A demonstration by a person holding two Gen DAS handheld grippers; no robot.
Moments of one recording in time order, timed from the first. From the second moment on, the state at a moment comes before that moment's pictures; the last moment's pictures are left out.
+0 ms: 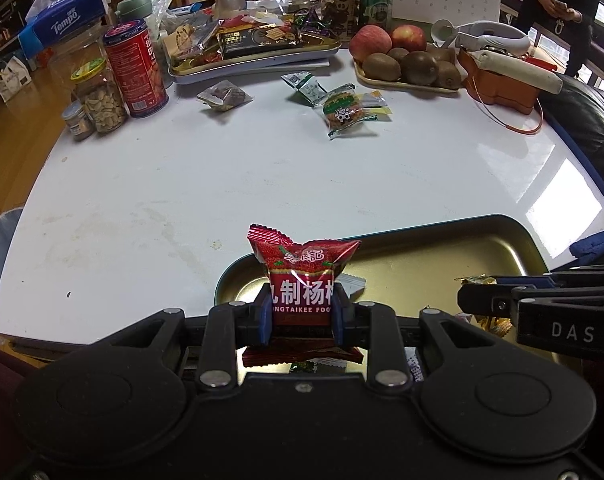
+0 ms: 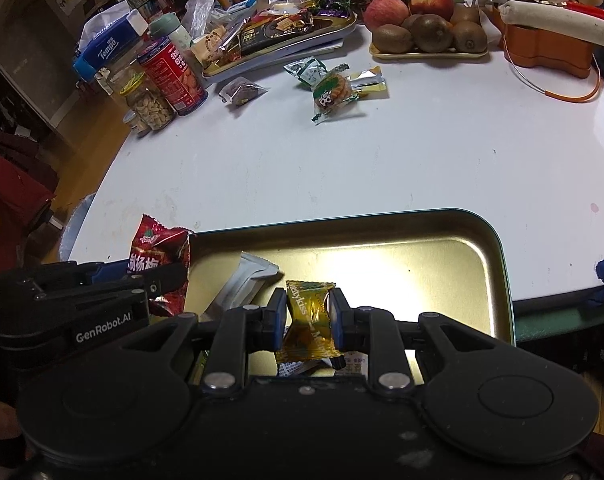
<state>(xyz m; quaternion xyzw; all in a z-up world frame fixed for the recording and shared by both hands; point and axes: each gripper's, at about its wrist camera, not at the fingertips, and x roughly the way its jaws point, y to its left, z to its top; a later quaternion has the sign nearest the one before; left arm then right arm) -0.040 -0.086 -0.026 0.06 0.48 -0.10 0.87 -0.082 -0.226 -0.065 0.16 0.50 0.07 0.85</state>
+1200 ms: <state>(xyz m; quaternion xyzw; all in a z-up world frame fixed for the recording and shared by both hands) -0.039 -0.096 -0.049 0.02 0.56 -0.15 0.82 -0.078 -0.225 -0.086 0.12 0.55 0.02 0.83</state>
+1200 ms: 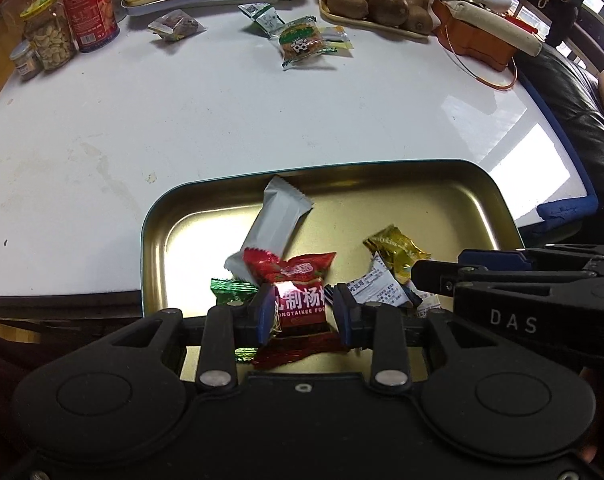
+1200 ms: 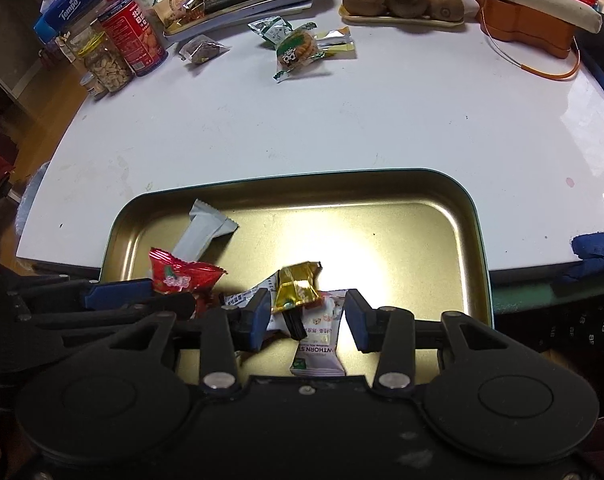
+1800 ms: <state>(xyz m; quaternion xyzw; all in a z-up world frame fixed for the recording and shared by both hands) -0.035 -0.083 -0.046 0.00 0.56 -0.15 0.82 -0.082 -0.234 -0.076 0.17 0.52 0.01 0.84</state>
